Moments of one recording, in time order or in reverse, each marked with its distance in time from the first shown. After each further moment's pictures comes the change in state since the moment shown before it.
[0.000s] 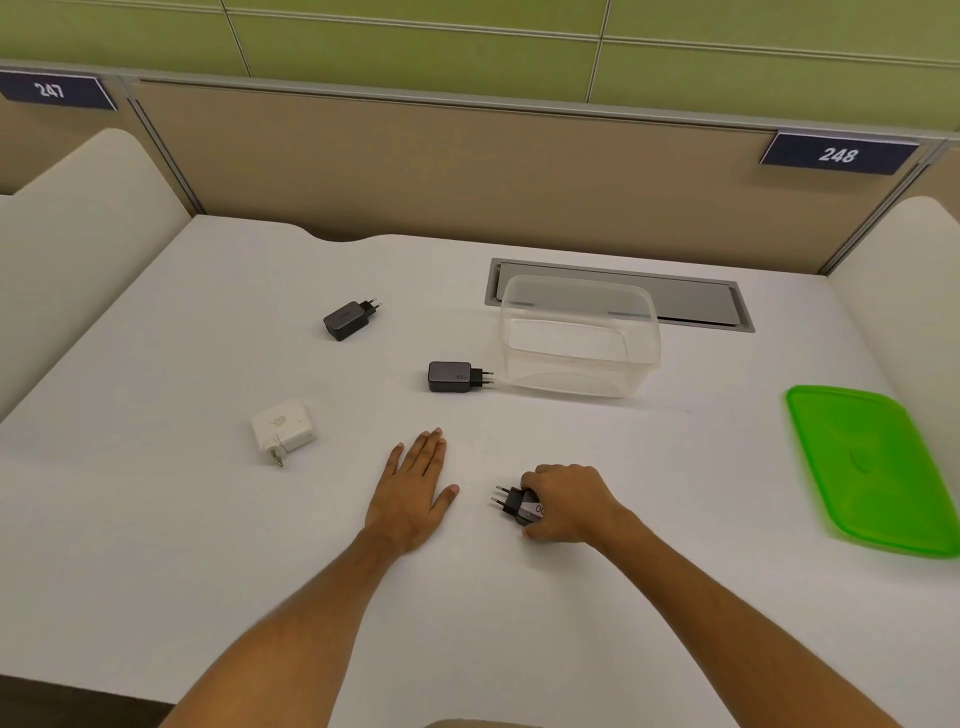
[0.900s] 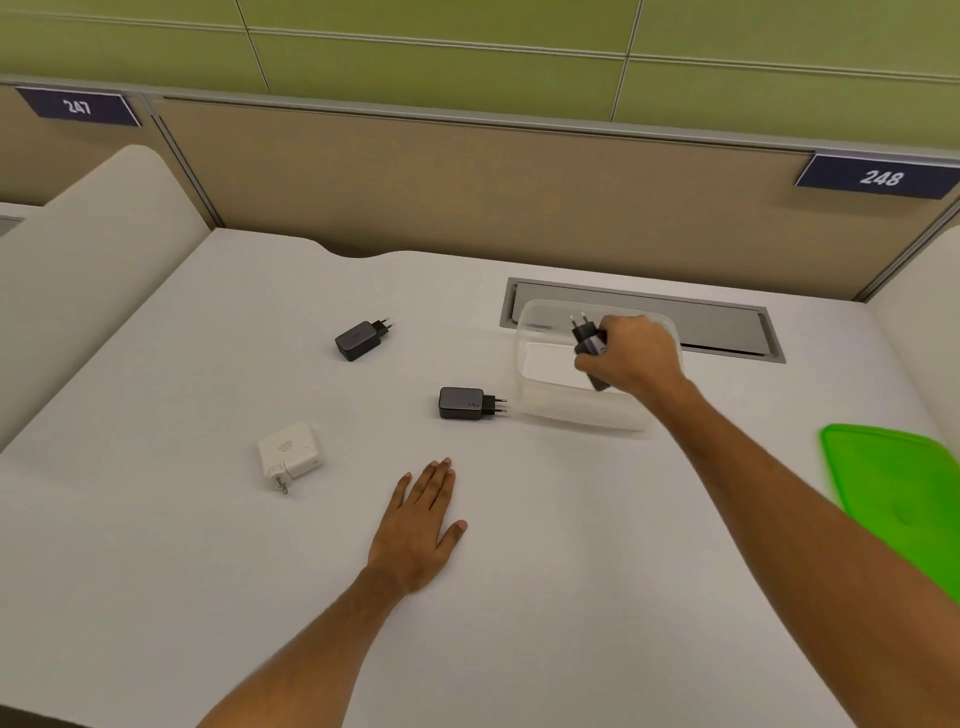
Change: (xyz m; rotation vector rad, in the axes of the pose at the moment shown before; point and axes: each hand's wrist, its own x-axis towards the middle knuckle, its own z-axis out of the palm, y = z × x) left_hand -0.001 0.000 -0.001 -0.071 0.034 0.016; right_hand 0.084 0.088 -0.156 0.087 0.543 0.309
